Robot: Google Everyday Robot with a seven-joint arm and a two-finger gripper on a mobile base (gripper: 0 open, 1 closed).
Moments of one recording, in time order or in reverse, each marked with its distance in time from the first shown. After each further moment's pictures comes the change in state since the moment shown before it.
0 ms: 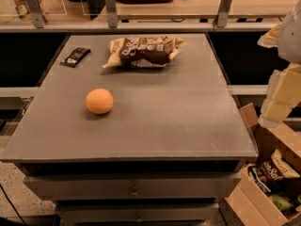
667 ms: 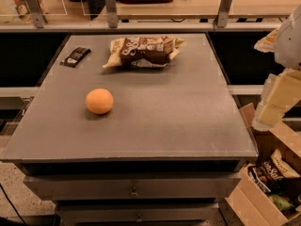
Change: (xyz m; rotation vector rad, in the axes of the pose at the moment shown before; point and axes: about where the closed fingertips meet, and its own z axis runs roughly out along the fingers) arm -0.006 0.004 0.010 -0.010 -0.050 0.021
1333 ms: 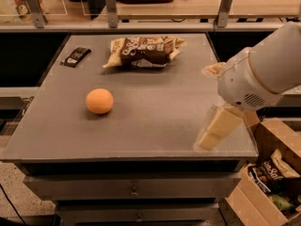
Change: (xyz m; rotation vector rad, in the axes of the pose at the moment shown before) arm -0.076 0.046 0.070 -0.054 -0.281 -0.054
